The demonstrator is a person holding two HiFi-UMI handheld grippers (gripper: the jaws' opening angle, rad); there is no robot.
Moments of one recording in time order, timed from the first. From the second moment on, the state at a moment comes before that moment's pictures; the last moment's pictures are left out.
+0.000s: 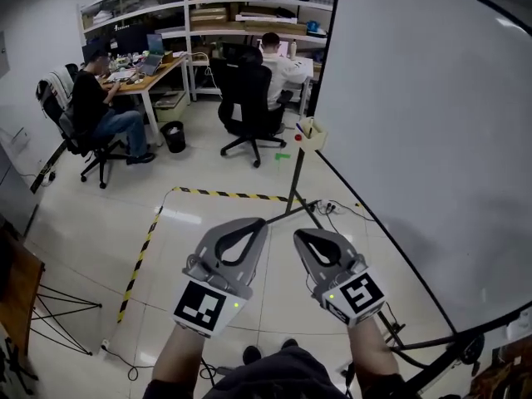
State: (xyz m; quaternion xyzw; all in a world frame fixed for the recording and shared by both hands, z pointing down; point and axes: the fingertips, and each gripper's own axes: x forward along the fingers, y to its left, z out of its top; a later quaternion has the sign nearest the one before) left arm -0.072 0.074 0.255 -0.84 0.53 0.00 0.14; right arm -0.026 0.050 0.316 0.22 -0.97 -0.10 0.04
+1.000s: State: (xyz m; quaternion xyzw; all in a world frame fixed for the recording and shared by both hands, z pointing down) left arm 0.147 0.200 0.308 -0.87 0.49 -0.01 0.03; right arm 0.193 0.179 0.320 0.22 -0.97 -0.11 0.05
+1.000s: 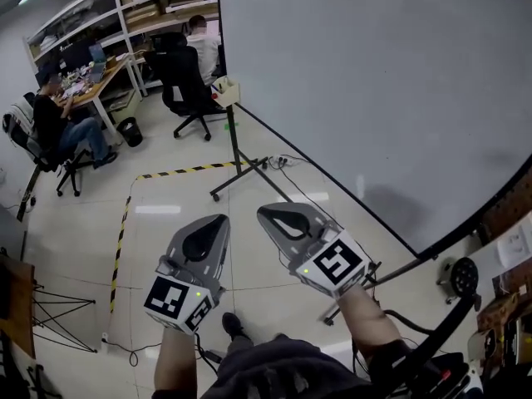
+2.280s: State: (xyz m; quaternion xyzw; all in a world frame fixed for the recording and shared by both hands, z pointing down) left arm 0.026 0.302 0.326 -0.89 0.46 0.00 0.00; right arm 0.088 0.279 0.335 0.28 -0.95 -0.09 0.08
